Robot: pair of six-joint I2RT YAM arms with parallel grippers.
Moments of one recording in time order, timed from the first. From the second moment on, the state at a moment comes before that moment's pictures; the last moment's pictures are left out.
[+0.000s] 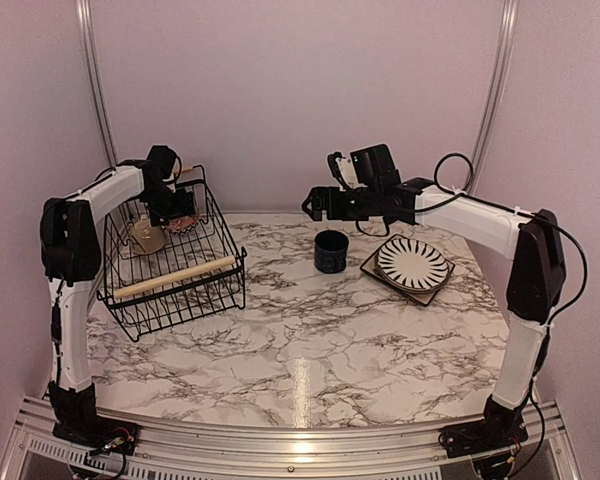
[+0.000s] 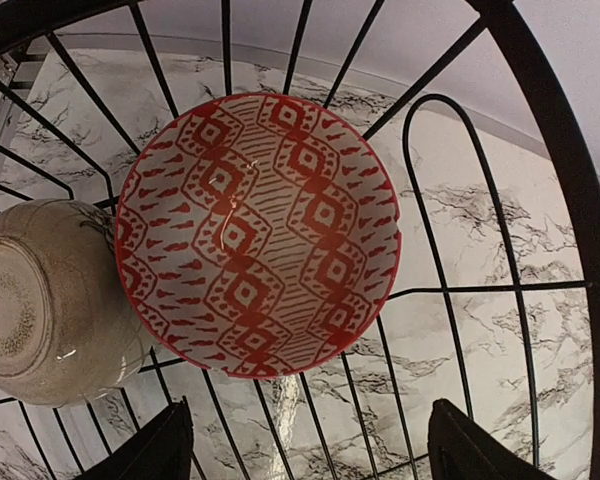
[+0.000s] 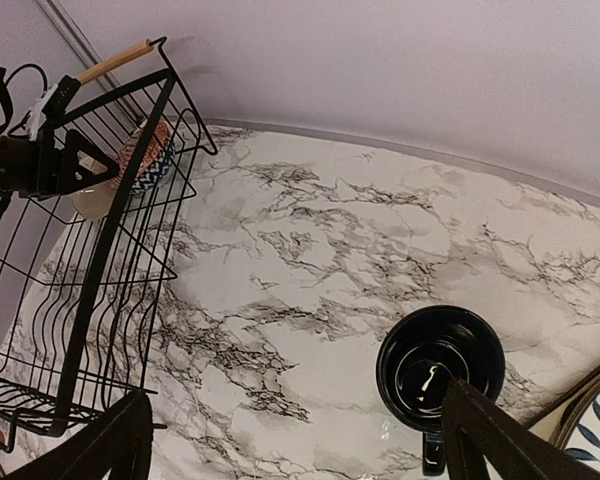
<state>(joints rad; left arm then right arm) -0.16 2.24 2.10 -0.85 0.00 -0.37 0.61 1.91 1.68 -0.31 -0.08 0.32</state>
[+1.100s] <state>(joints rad) -0.09 2.24 1.68 -0.34 0.08 -1.17 0.59 1.86 1.58 -0.31 -0.04 0.32</state>
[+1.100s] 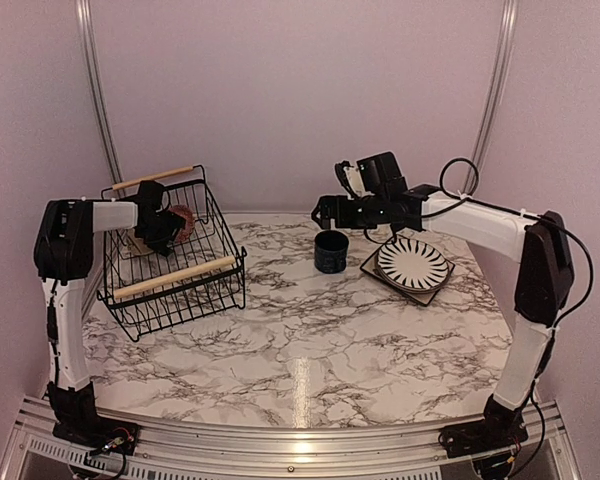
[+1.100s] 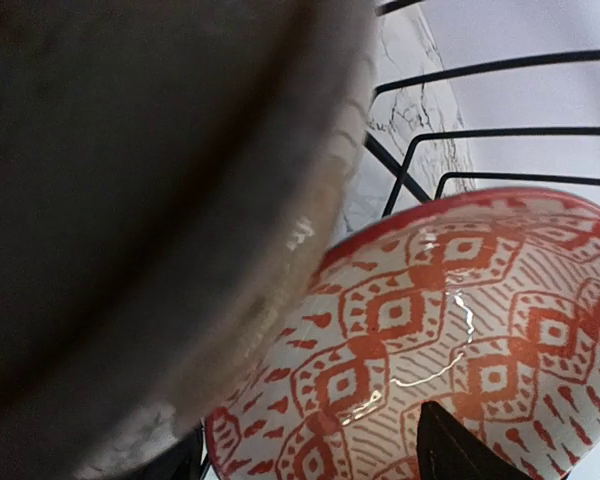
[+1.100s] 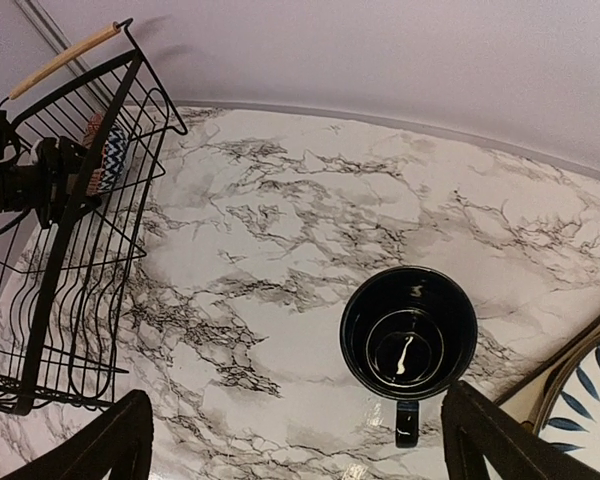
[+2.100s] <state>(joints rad) -0.09 2.24 1.62 -0.04 0.23 -1.28 0.58 1.81 1.54 -0.30 -0.04 0.32</state>
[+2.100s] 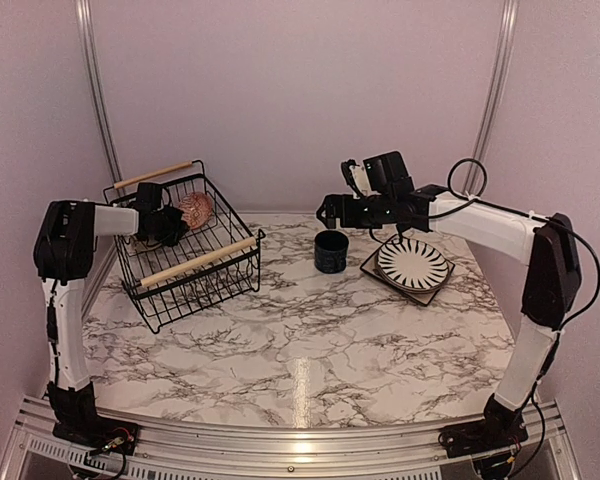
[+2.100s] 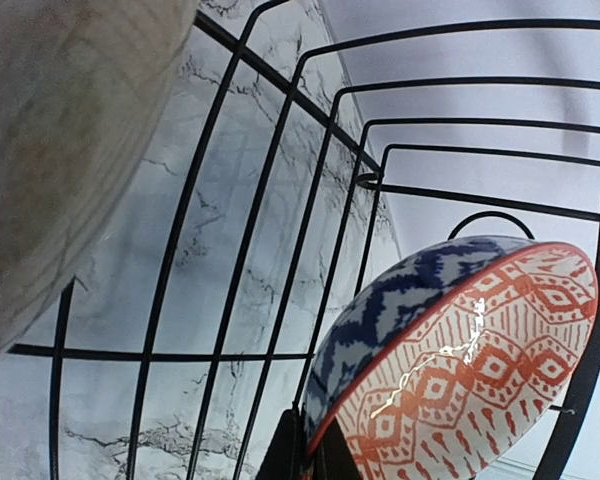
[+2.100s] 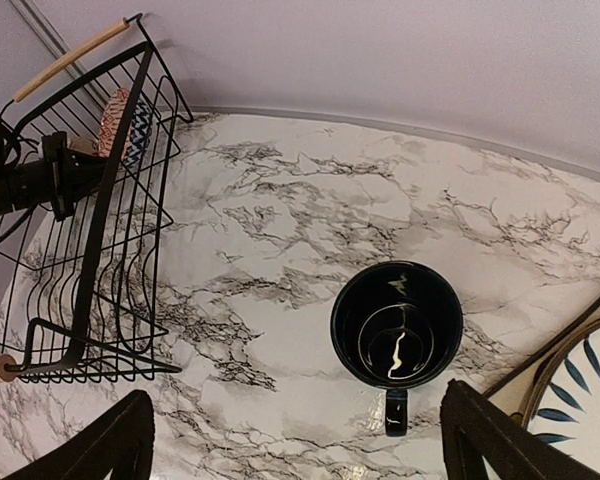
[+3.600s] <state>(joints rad) -0.69 1.55 1.43 -0.36 -0.37 -0.66 0.73 1.79 1.70 -0.26 -0.07 0.31</state>
